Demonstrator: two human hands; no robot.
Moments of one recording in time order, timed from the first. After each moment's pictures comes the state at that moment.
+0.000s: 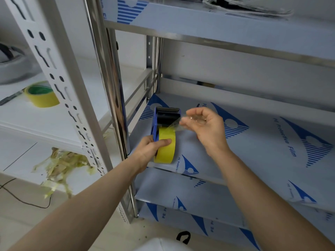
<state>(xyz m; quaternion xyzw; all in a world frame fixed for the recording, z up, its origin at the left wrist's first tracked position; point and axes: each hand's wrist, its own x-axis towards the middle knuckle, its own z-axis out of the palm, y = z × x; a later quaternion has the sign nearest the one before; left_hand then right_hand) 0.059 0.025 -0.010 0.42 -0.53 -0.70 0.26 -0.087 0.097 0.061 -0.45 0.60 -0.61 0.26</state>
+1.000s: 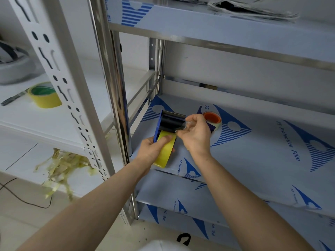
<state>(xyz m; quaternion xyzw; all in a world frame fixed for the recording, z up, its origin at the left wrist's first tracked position) 0.052 0.031 -0.005 0.45 -0.47 -0.69 0.31 -0.069 0.070 0.032 -0.40 0.73 -0.53 0.15</state>
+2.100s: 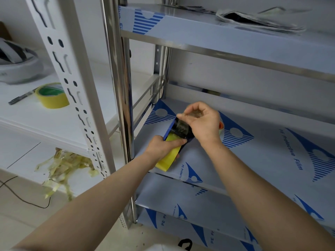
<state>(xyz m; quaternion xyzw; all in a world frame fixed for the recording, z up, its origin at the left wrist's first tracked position) 0.041 0.022 0.019 0.47 -0.57 -0.64 0.20 -0.078 0.056 0.071 -0.50 0.61 -0.60 0.14</state>
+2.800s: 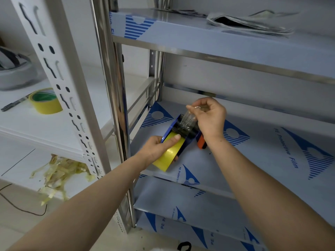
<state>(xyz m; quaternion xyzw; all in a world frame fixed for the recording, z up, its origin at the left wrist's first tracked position) 0.049 0.020 0.026 0.36 -0.61 -0.67 0.19 -0.105 0.048 0.077 -0.44 0.64 -0.63 0.07</state>
